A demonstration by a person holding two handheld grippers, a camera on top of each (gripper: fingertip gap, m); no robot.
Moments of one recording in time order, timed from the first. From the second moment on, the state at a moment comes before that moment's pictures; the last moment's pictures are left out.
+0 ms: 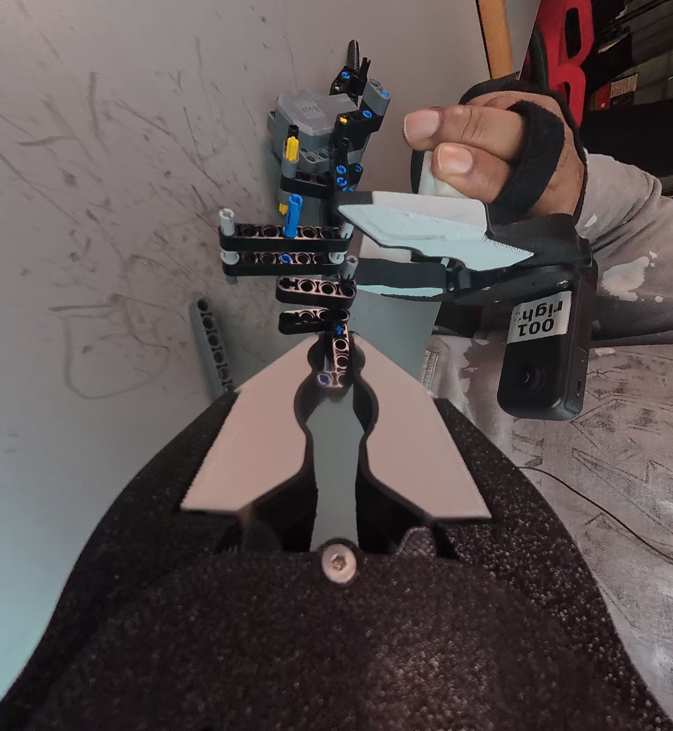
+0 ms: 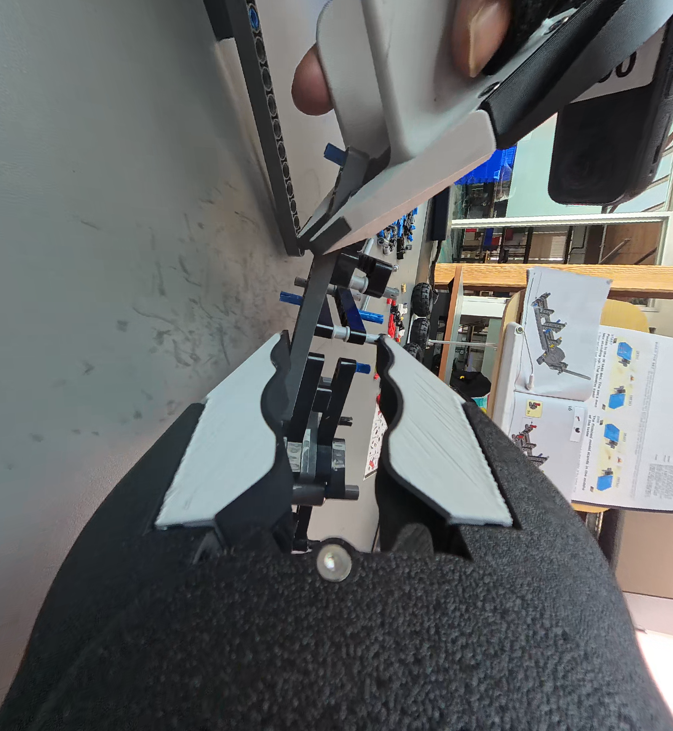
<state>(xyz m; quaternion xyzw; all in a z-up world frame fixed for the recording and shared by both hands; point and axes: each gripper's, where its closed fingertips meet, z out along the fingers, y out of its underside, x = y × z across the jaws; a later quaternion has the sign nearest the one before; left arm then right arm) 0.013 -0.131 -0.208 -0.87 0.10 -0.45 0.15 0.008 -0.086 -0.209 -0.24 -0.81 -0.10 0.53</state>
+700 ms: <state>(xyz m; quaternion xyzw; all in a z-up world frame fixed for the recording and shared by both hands) 0.011 -0.126 -0.214 -0.88 0.19 -0.38 0.20 0.006 -0.087 -0.205 -0.29 -0.81 -0.01 0.52</state>
